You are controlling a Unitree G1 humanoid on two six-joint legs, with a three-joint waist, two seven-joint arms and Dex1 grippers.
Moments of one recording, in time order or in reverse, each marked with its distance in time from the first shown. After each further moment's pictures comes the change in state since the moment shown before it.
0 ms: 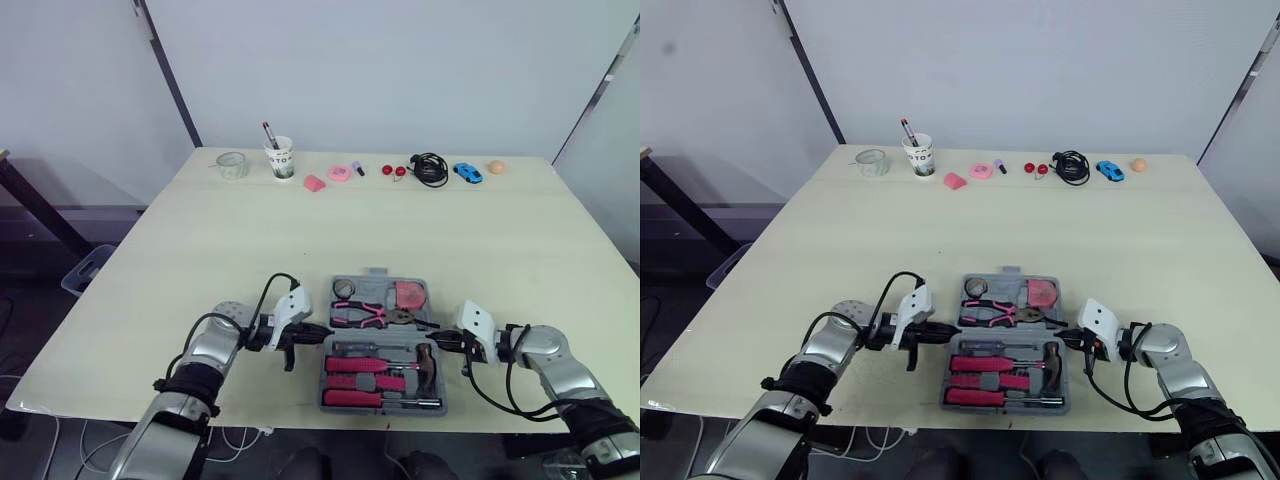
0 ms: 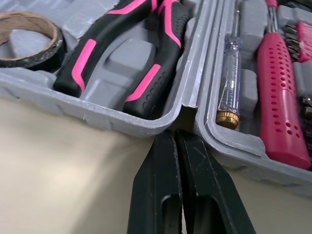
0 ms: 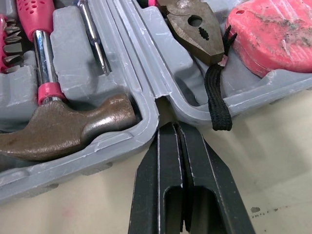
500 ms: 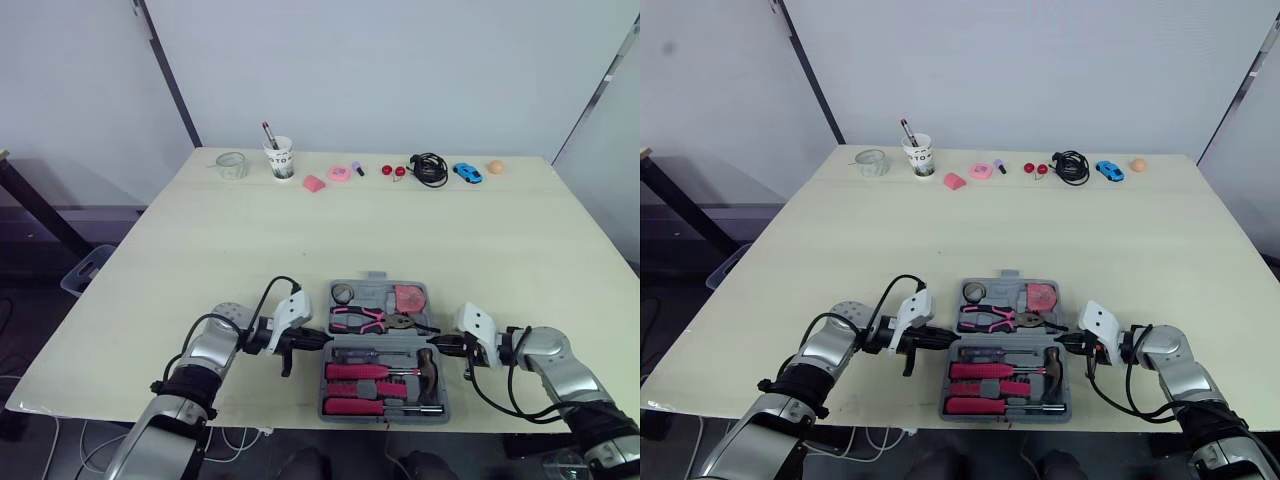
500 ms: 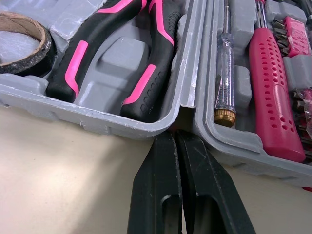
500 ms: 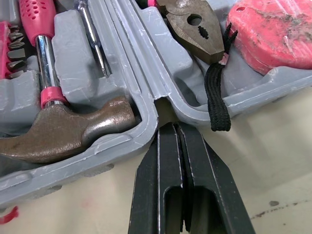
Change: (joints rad) left arm 0.010 0.015 -0.016 -0.027 0.001 0.016 -0.030; right arm 0.018 -0.010 0.008 -0.041 0.014 0.057 0.035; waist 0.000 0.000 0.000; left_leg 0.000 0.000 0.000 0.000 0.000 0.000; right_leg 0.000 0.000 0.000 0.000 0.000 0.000
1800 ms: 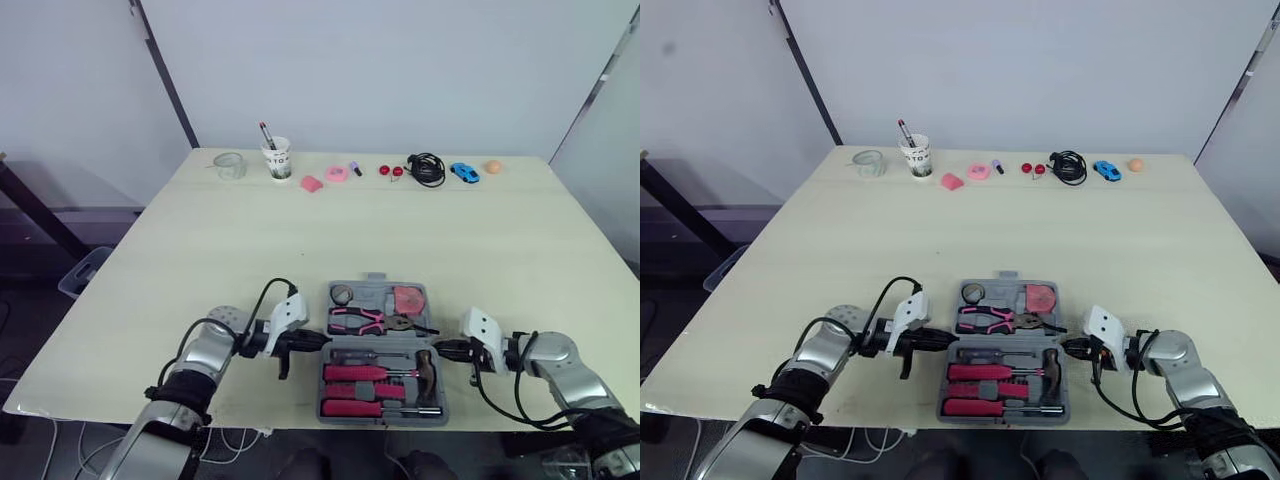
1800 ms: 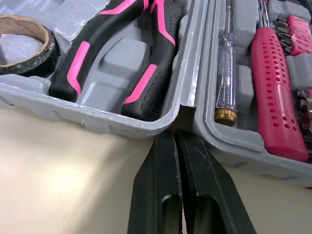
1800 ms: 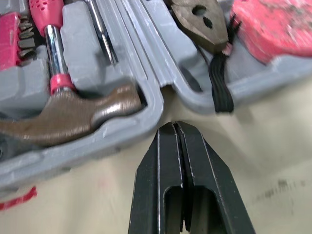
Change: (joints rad) left arm 0.029 0.019 0.014 -0.018 -0.013 -0.035 0.034; right arm 0.040 -0.031 -0.014 -0.025 0.023 -0.010 -0.005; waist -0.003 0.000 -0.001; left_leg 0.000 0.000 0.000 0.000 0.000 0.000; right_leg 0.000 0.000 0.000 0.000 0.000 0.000
